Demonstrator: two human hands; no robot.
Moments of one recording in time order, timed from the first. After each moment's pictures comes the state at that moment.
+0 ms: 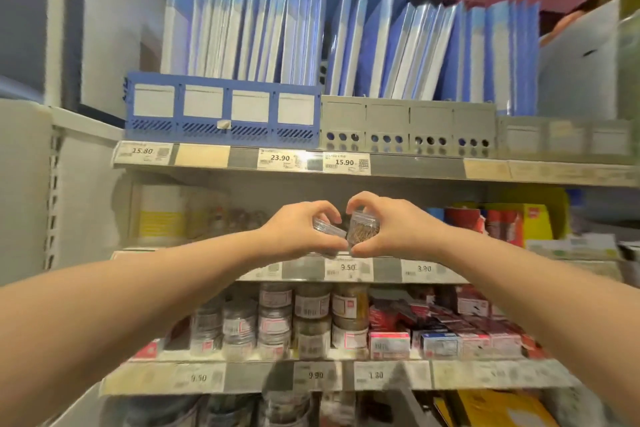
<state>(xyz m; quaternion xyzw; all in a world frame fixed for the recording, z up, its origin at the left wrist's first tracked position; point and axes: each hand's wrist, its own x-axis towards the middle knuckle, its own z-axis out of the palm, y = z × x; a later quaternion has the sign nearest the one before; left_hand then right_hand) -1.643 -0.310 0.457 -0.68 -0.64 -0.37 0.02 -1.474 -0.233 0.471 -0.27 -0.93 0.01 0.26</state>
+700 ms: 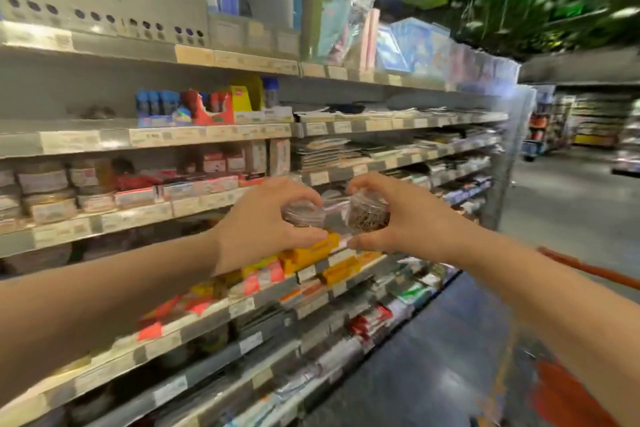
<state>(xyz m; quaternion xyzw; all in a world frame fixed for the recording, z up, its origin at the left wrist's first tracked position) -1.282 -0.456 0.347 -0.85 -0.40 -0.32 -0.08 -1.068 -0.493 0.364 -0.53 -0.81 0.04 0.25</state>
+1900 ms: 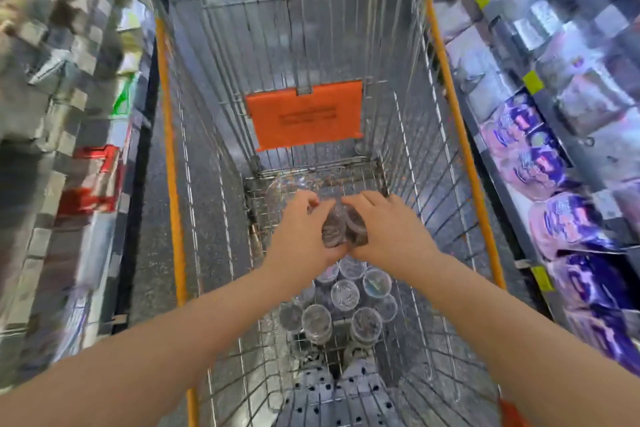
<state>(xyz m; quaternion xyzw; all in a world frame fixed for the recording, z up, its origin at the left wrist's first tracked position) -0.778 -0.479 -0.086 -0.95 -0.11 0.02 -0.29 -0.697 -0.613 -0.077 -0.91 -0.36 0.19 0.09</state>
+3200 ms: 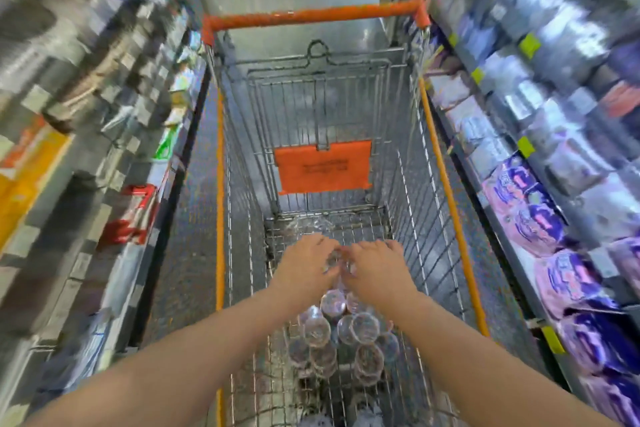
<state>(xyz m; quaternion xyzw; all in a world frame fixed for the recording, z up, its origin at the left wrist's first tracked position) -0.796 -0.476 -0.044 -0.97 -0.08 0.02 -0.22 -0.730 -0.605 -0.052 -0.92 -0.37 0.12 0.07</state>
